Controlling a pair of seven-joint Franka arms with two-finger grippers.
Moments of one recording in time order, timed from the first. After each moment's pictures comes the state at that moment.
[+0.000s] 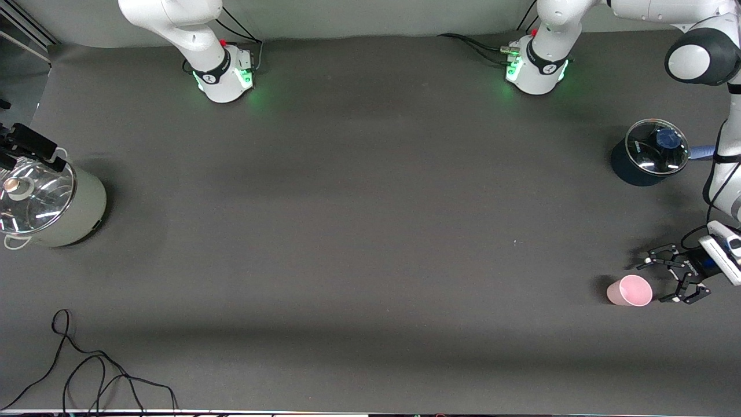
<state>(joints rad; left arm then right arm) 0.67 1.08 -0.14 -1.25 -1.02 1.84 2.27 0.06 -0.05 -0.15 -1.56 0.02 1.59 0.00</state>
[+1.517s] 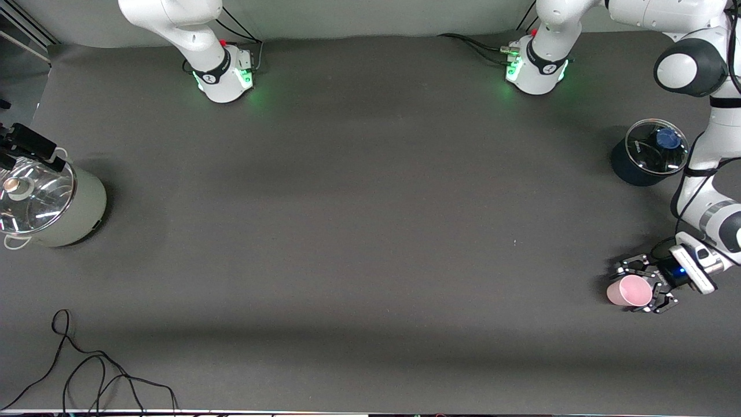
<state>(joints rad) 0.62 1.15 -0.19 -1.25 -1.15 1.84 2.33 0.06 -0.05 -0.15 -1.56 0.02 1.59 0.00</state>
